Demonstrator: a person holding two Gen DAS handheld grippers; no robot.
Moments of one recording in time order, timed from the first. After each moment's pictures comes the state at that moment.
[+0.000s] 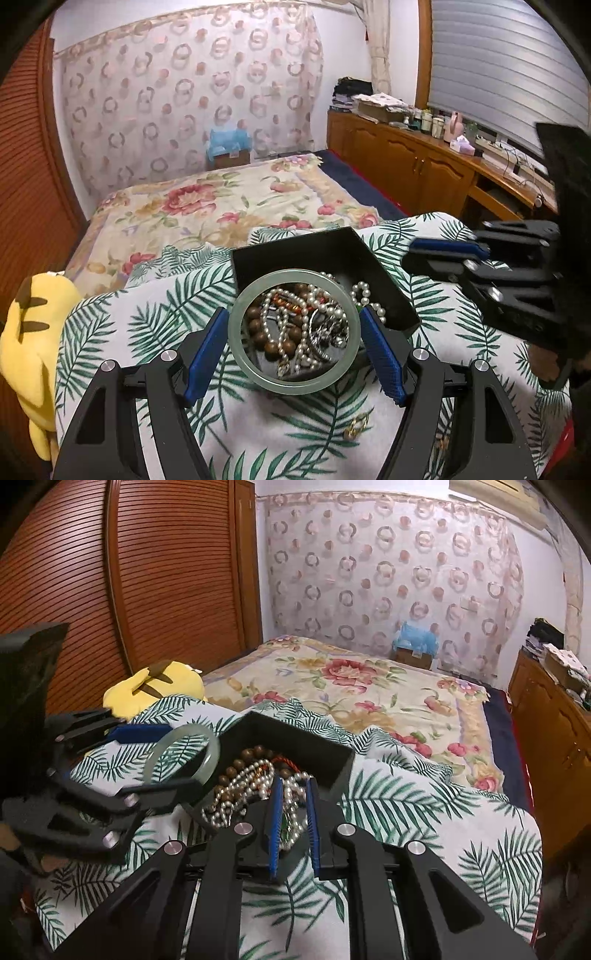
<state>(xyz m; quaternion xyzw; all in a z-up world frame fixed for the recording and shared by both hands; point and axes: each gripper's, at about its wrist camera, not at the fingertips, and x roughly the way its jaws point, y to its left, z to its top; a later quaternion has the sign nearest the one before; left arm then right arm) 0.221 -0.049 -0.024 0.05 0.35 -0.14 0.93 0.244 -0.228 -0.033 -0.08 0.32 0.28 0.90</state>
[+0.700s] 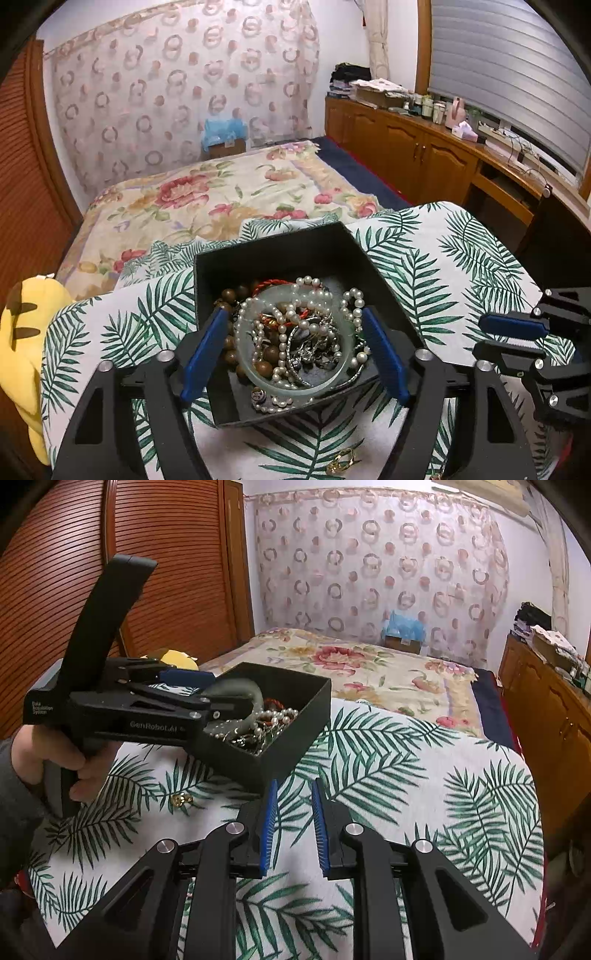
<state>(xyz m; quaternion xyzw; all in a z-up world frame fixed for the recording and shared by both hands) 0.245 -0.076 -0.039 0.07 0.36 -0.13 0.92 0.196 -0.272 -0.064 -0.06 0.33 0.27 0.90</state>
